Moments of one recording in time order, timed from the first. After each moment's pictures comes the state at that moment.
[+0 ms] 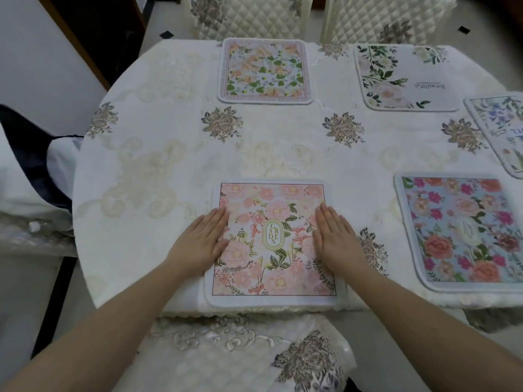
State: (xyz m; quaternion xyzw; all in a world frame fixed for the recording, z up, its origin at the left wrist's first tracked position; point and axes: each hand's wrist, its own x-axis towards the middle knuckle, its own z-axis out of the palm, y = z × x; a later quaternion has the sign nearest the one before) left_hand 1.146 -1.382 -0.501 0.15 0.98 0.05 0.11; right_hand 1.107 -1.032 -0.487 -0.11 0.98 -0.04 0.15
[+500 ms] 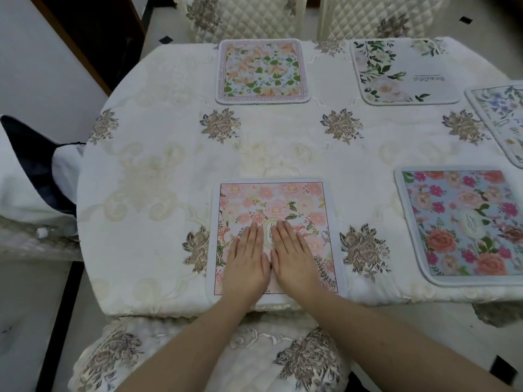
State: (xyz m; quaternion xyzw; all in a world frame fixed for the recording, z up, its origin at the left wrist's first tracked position) left_hand 1.189 -1.256 -0.510 0.01 0.99 0.12 0.08; right_hand 1.163 -1.121 -0.500 -0.16 0.98 -0.10 0.11
